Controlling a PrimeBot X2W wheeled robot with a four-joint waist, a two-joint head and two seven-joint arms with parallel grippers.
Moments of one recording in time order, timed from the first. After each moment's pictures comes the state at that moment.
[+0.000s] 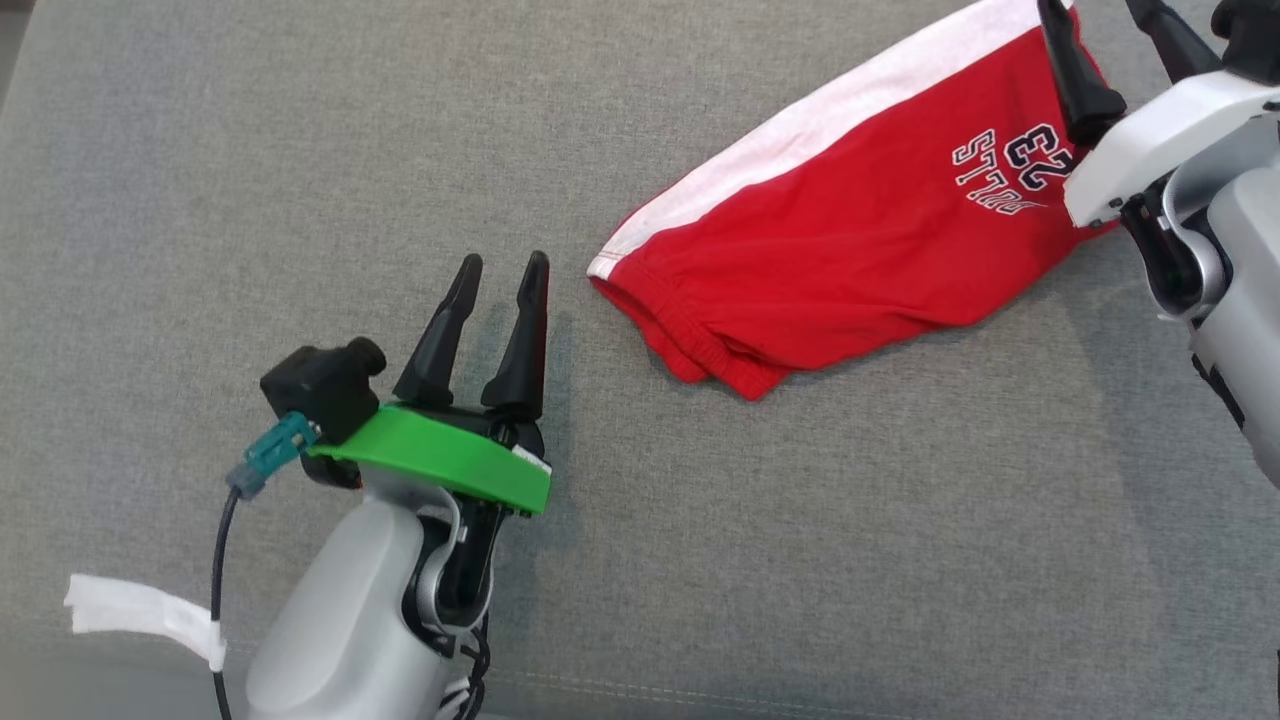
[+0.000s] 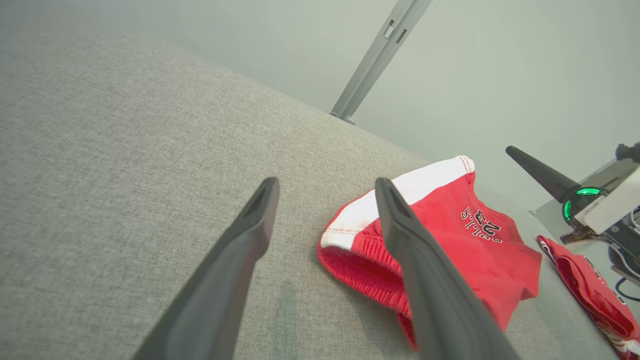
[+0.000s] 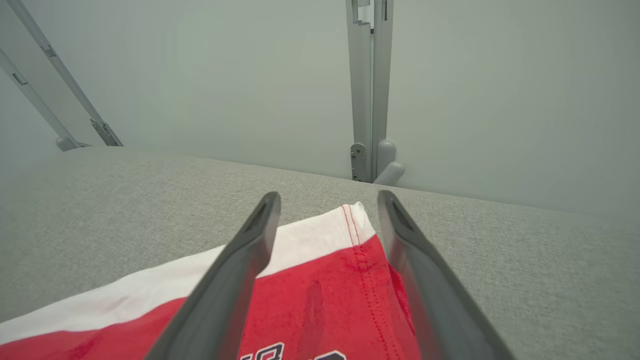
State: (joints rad) left arm -0.48 0.13 -0.50 0.31 -0.85 -0.07 -0.26; right arm -1.05 -0.47 0.66 0.83 0.78 0.13 -0.26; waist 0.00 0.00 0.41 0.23
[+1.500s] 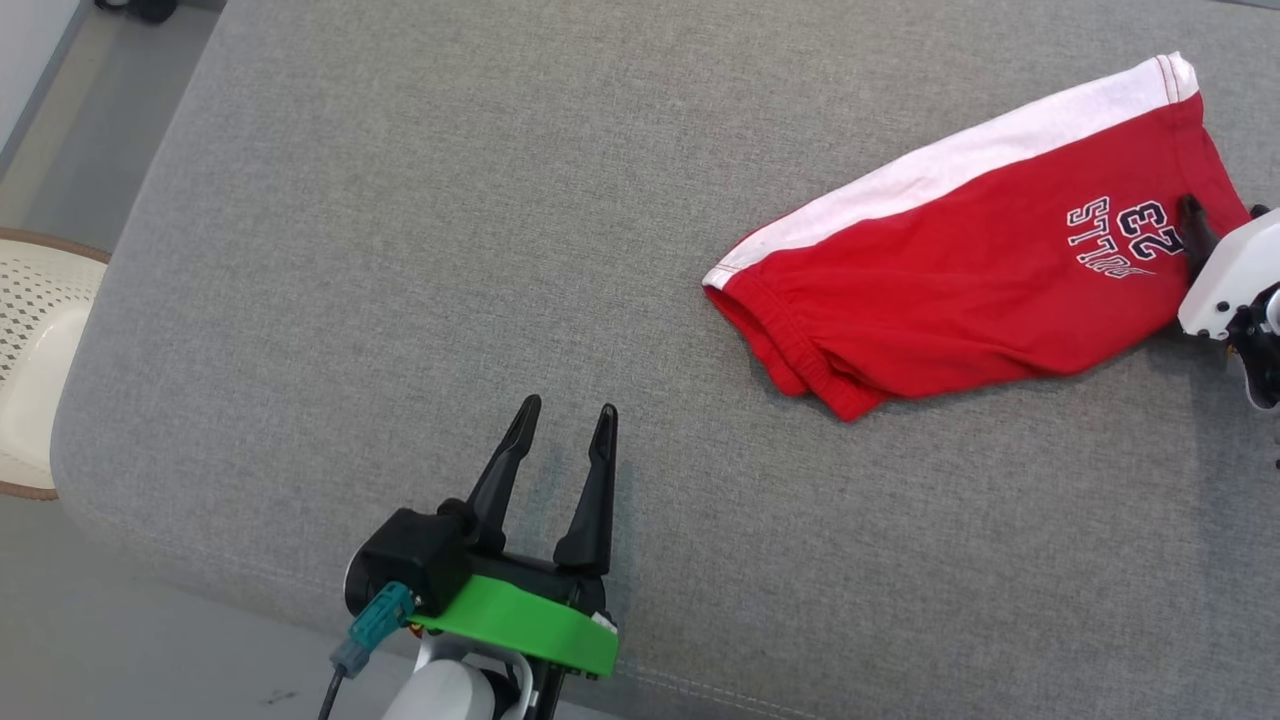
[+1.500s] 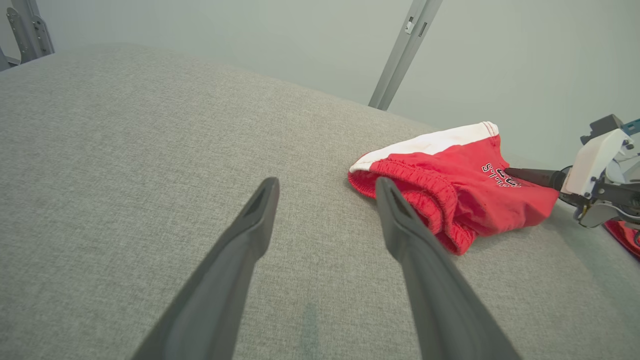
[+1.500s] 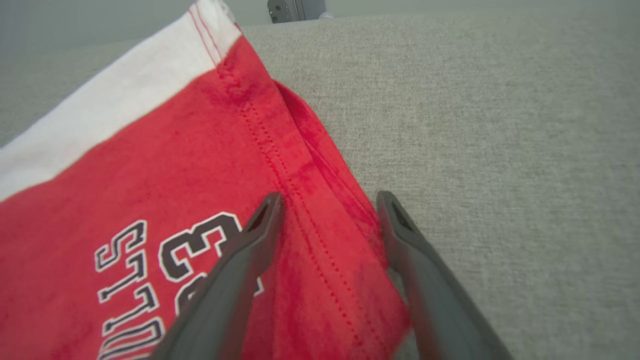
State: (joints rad) left arm -0.16 0.05 -0.48 0.11 -0.47 0.00 -0.26; right arm -0.98 -0.49 0.60 1.21 0.92 0.13 -0.07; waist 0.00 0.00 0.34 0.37
